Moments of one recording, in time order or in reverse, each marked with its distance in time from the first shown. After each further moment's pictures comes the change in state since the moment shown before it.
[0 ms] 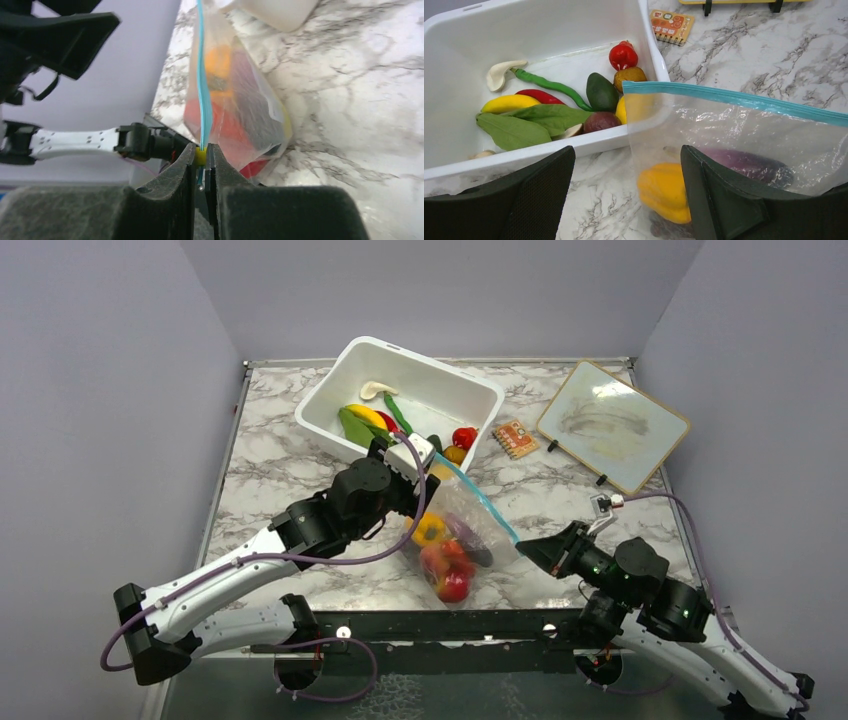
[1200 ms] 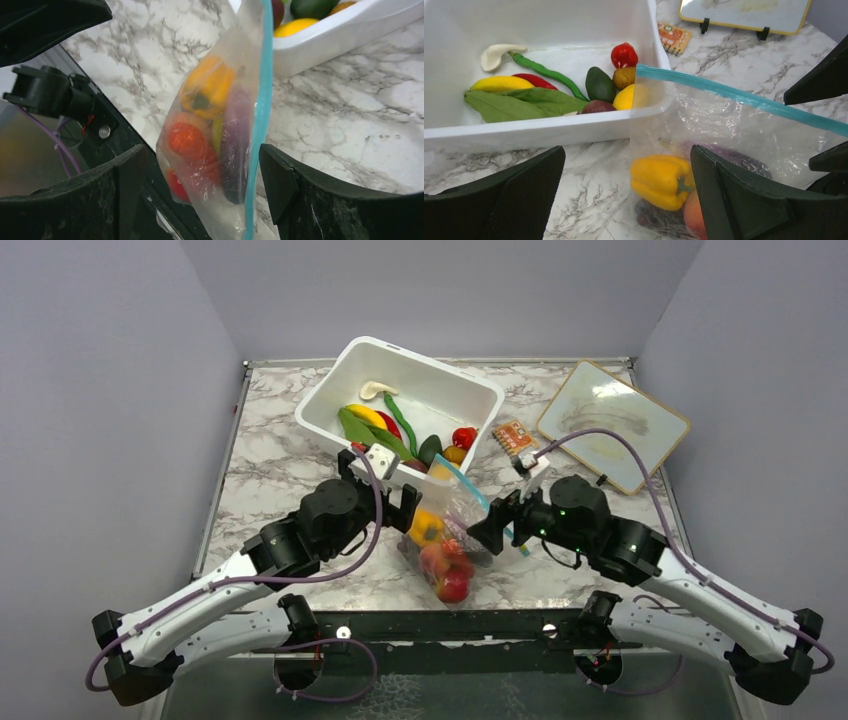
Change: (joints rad) left arm 0.000 -0.216 -0.126 0.022 -0.034 -0.118; right arm 0.000 0.605 0.351 0.085 -0.081 -0.597
